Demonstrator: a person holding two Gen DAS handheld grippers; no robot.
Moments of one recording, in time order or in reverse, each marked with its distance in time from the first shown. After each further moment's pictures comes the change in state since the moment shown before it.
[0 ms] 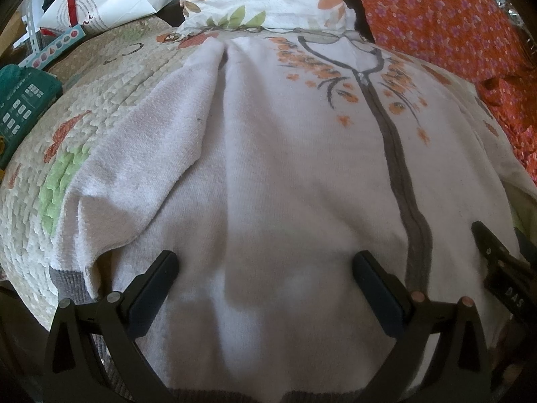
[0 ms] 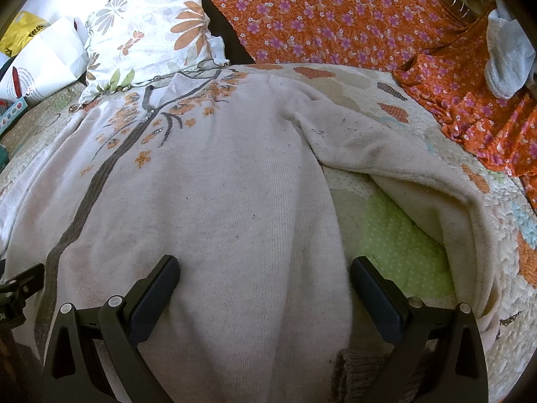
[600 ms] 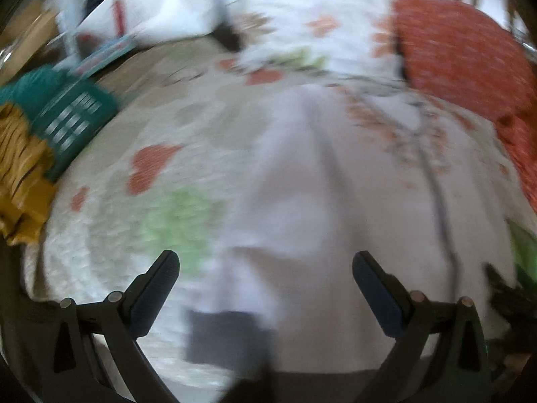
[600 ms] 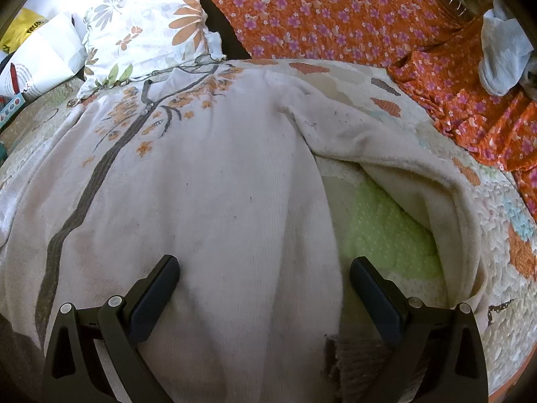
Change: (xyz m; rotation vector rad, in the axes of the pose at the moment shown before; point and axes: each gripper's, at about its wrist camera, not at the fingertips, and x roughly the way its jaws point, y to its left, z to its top) left arm -0.053 0.117 0.030 -0.095 -0.063 0.064; right arm -0.010 -0.001 -0.004 -0.012 0.054 -0.030
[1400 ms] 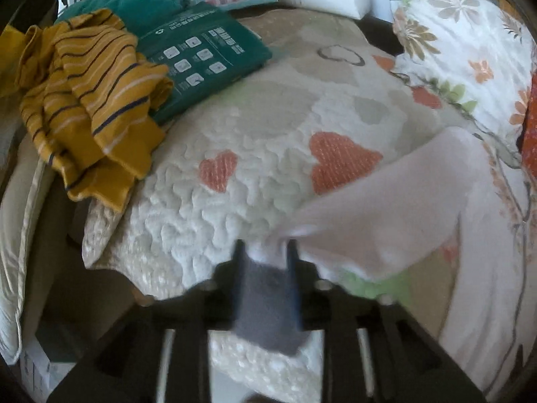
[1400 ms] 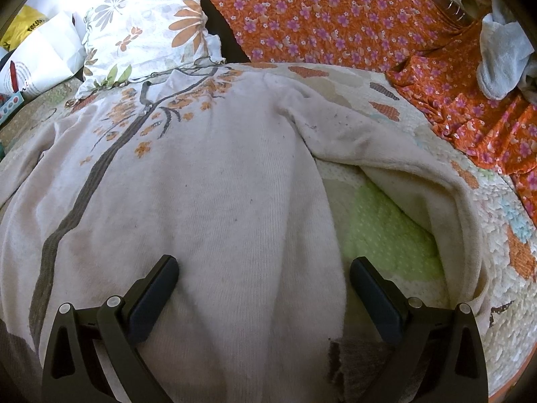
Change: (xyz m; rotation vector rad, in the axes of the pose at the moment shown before) left arm 0.018 0.127 0.030 -0.288 0.082 0.260; right arm 0.002 0.003 -0.002 0.018 -0.013 0.009
